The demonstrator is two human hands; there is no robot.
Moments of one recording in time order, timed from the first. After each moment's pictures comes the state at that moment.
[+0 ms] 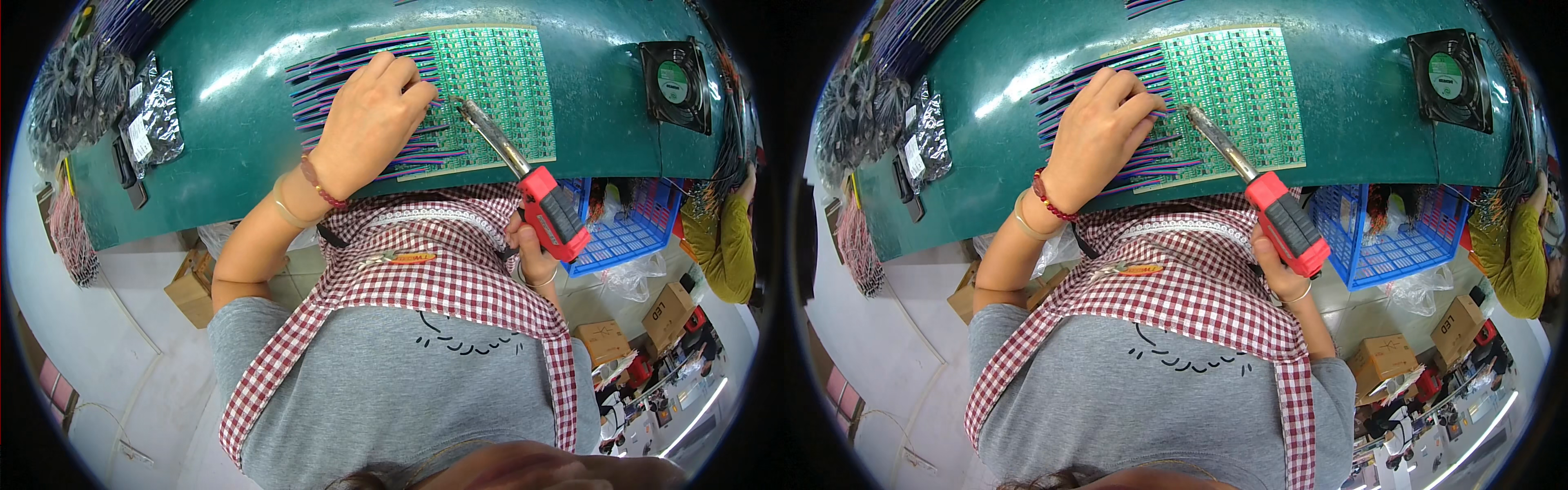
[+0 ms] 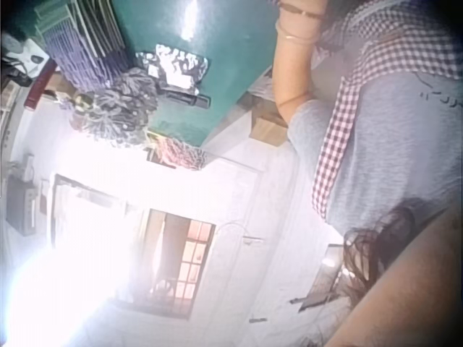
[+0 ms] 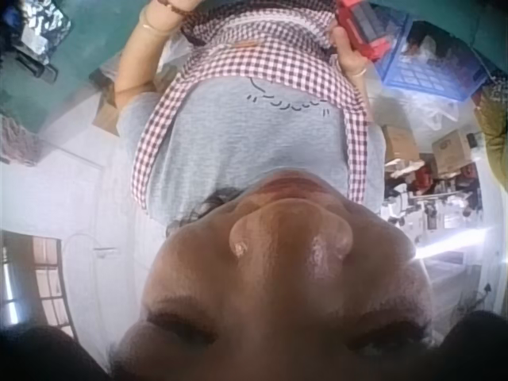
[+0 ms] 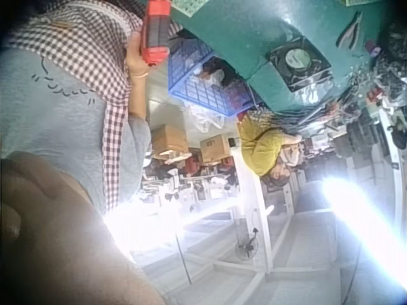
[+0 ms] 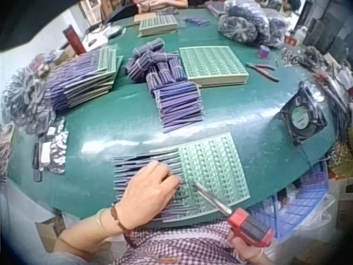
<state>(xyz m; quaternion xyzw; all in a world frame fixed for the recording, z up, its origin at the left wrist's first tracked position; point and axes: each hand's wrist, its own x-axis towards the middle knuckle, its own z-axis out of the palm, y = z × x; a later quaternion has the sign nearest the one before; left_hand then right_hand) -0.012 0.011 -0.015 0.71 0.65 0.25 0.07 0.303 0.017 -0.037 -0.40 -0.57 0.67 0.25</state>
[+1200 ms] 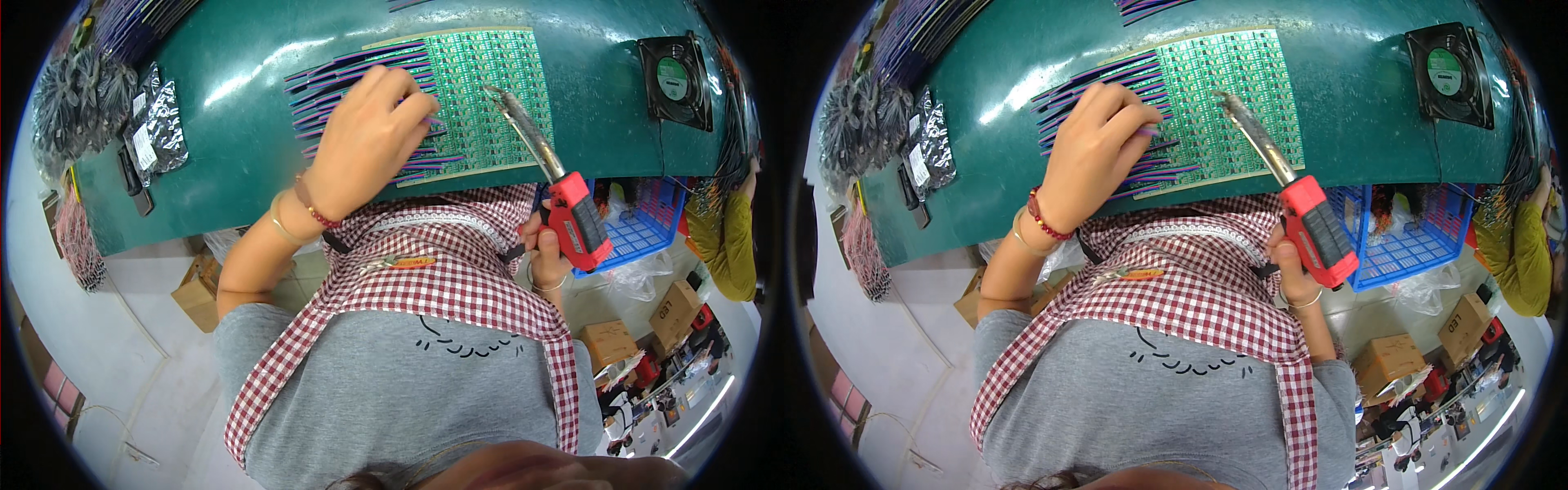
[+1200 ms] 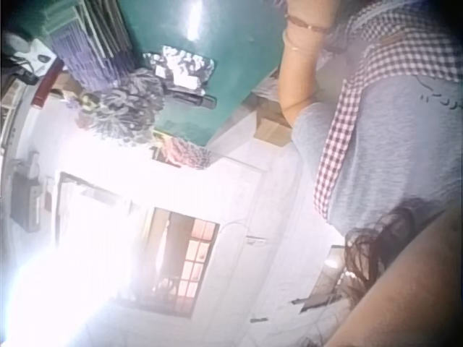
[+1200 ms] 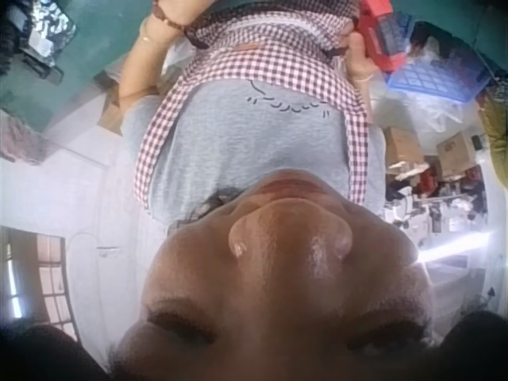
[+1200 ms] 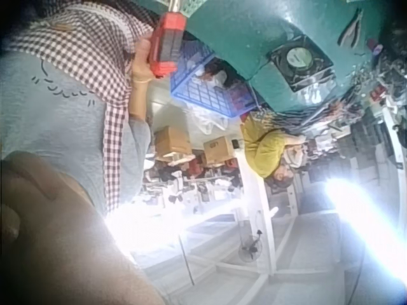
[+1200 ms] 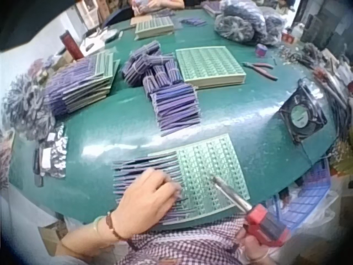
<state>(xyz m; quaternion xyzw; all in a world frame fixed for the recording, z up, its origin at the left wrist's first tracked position) -0.007 0.005 0.005 0.69 0.65 0.28 0.10 0.298 0.019 -0.032 -0.42 -0.55 0.63 0.35</state>
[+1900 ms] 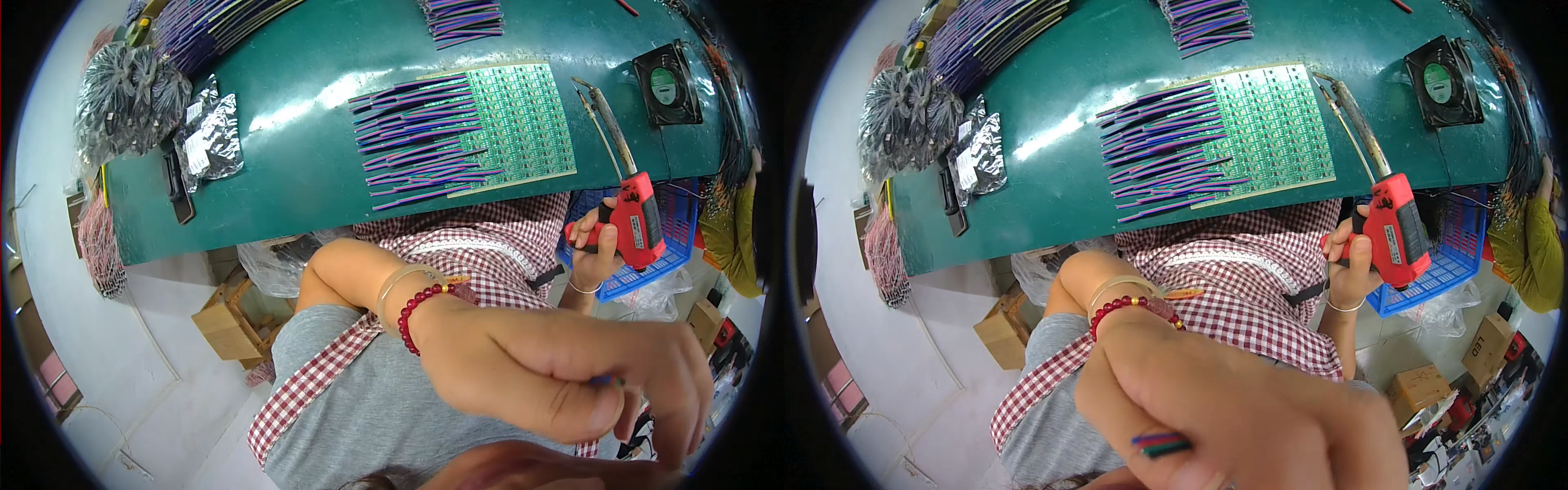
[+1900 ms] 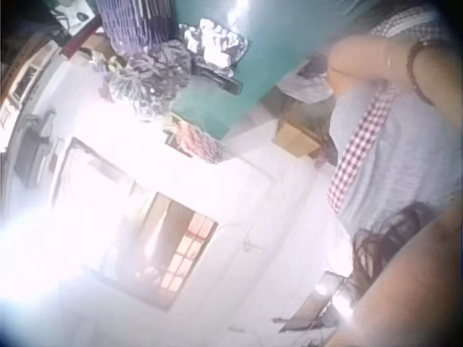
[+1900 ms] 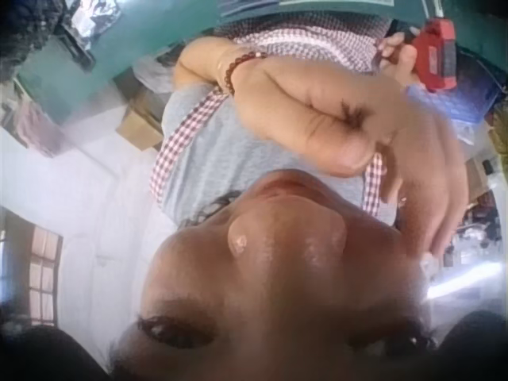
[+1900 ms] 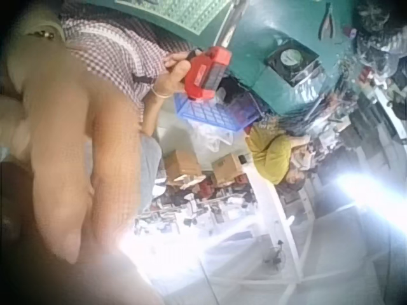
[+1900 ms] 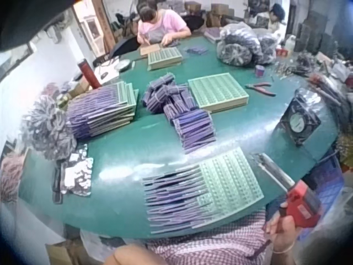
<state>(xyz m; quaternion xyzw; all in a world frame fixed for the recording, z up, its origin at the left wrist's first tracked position) 0.102 -0.016 0.136 0.34 -0.14 0.73 0.58 0.267 0.034 -0.009 -0.36 -0.52 0.55 0.54</state>
